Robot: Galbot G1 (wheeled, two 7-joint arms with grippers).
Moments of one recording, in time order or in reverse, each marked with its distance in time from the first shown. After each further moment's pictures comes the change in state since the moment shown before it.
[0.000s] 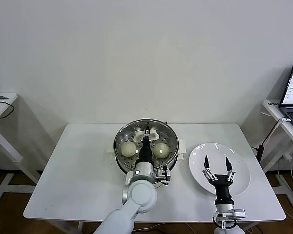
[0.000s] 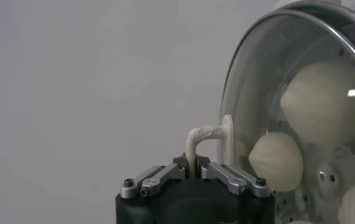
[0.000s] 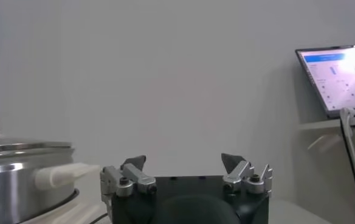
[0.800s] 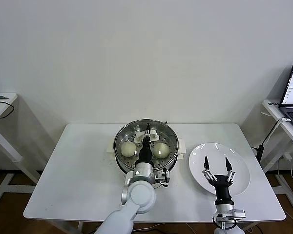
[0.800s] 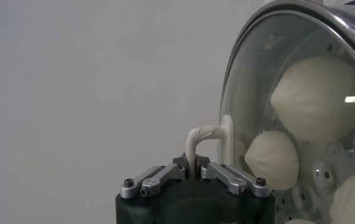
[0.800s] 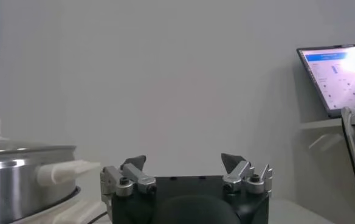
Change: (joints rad) left arm 0.018 -0.003 -0.018 0.006 0.032 -0.045 -0.018; right arm 0.000 -0.001 0.000 -0.006 -0.003 0.004 -0.001
